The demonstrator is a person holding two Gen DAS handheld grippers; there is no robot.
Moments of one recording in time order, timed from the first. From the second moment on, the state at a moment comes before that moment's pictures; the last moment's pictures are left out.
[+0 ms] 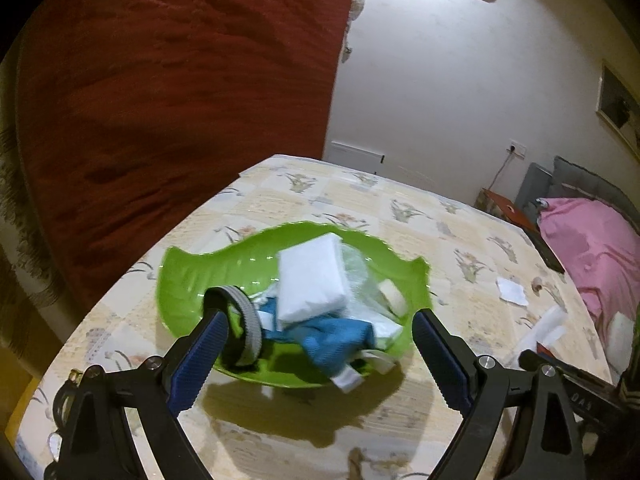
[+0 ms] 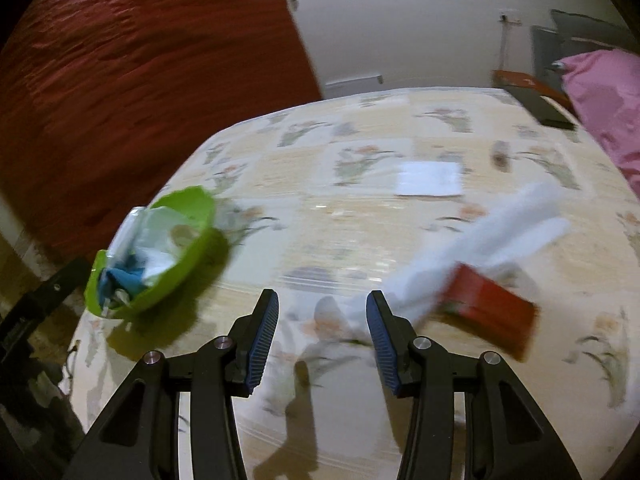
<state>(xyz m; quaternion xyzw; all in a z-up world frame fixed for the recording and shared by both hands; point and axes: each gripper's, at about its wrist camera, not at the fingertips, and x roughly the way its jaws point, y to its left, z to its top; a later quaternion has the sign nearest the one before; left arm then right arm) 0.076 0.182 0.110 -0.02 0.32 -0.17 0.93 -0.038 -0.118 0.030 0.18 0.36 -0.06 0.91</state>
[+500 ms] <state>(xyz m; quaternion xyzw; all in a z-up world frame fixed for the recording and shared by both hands) 0.053 0.135 0.110 0.02 0.33 -0.21 0.92 -0.063 -0.194 0.027 0.18 0.35 -0.12 0.91</state>
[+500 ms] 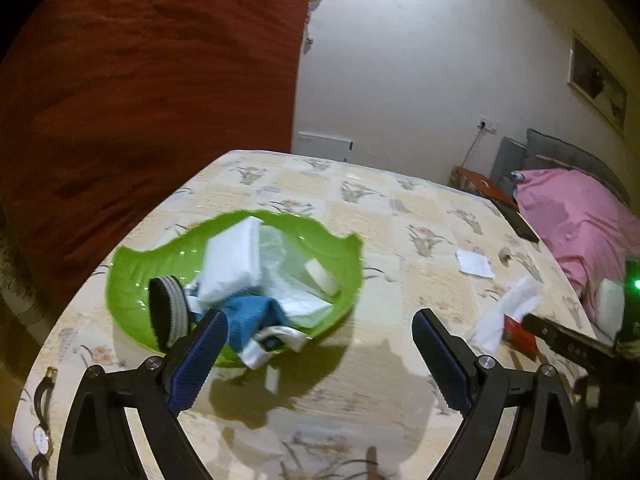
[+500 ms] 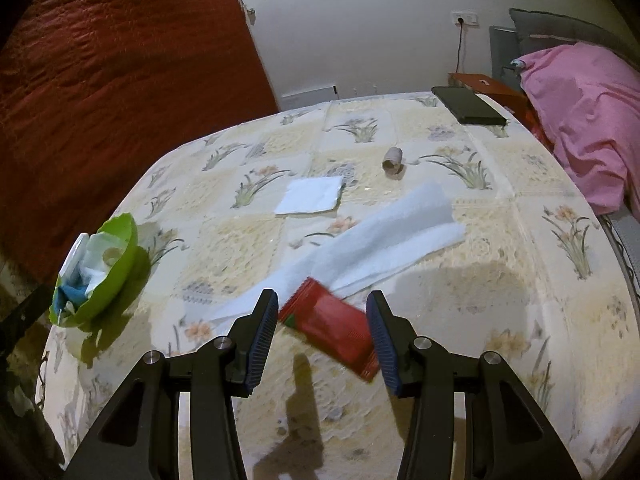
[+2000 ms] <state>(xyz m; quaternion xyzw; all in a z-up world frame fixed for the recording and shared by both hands) 0.039 0.078 0.087 0.06 0.36 -0.26 0.89 -0.084 -0.197 0.012 0.15 0.38 -0.14 0.90</state>
